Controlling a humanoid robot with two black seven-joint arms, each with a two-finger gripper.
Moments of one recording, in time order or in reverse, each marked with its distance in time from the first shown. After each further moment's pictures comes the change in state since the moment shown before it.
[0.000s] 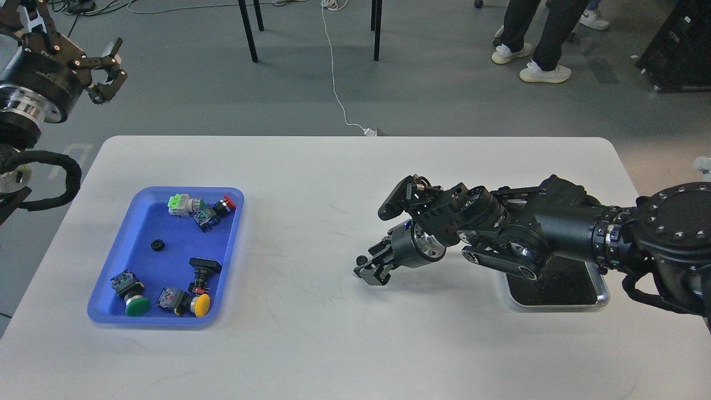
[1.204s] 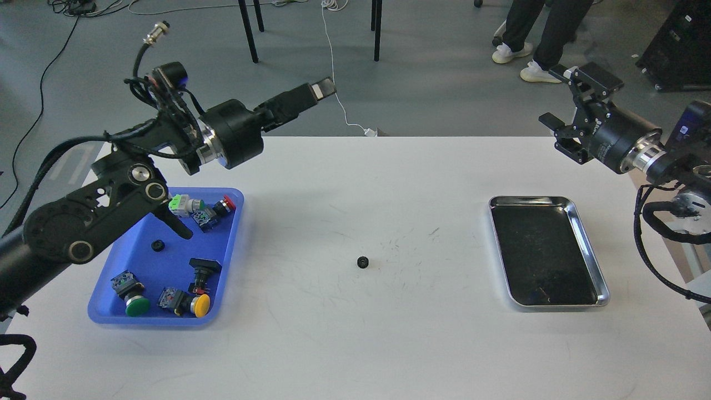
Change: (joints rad) left arm -0.054 -0.312 0.116 -0.216 1.582 -0.063 0.044; right arm -0.354 -0.715 0.689 0.181 1.249 -0.017 -0.004
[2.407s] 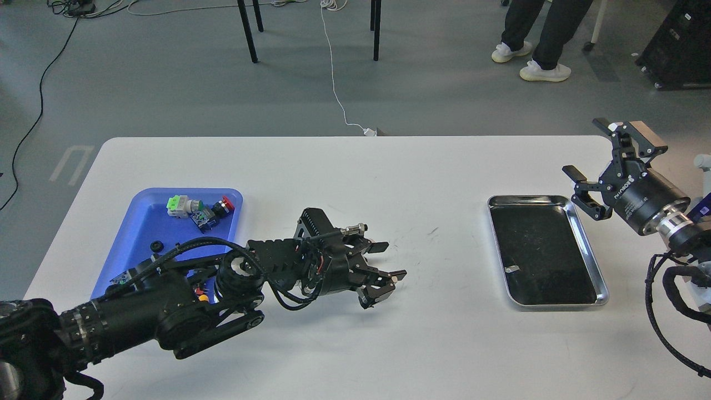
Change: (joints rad) left arm 0.060 -0.252 0.418 0.148 0.734 0.138 0.020; right arm -0.319 -0.100 0.118 0.182 0.217 0.029 0.104
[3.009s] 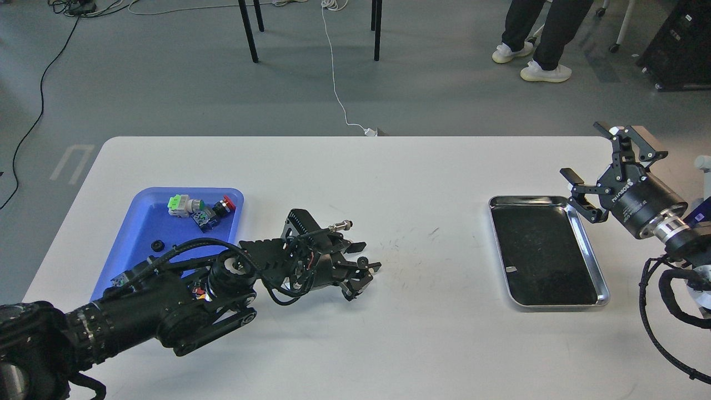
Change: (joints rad) left arm 0.005 -0.010 0.002 0.123 0.000 0.000 0.012; right arm -0.009 0.014 0.030 0.008 0.018 0.002 0.000
